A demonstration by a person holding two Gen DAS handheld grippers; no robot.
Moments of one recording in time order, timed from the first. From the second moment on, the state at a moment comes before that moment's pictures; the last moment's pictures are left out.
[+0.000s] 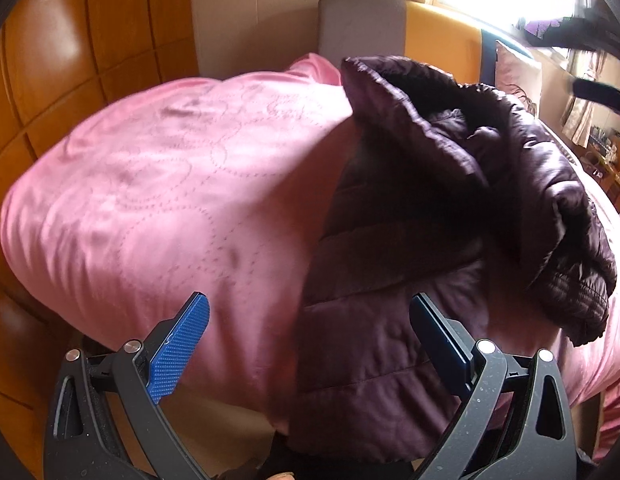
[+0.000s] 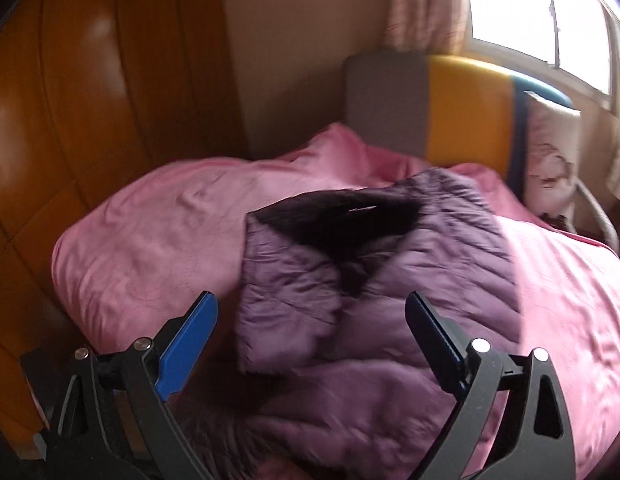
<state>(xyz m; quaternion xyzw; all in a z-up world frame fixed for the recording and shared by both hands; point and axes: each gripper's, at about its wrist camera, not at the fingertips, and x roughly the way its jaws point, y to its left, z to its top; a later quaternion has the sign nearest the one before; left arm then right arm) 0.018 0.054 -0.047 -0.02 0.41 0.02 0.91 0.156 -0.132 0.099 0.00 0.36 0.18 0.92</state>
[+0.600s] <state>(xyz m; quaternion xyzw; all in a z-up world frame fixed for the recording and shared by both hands) 0.032 0.035 -0.079 -0.03 0.47 -0.09 0.88 0.205 -0.188 0.094 -0.02 0.36 0.09 0.93</state>
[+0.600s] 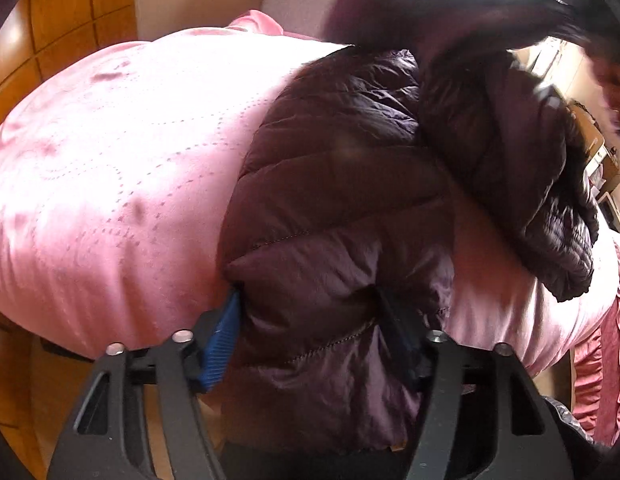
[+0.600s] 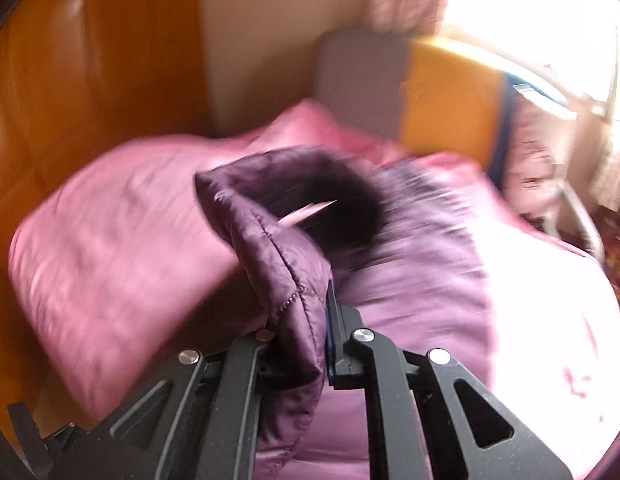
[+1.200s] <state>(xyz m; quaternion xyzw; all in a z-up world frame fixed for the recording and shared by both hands) 0.123 0.122 -0.052 -0.02 0.45 0.04 0.89 0.159 -0.580 0.035 0.10 0.43 -0.34 0.83</state>
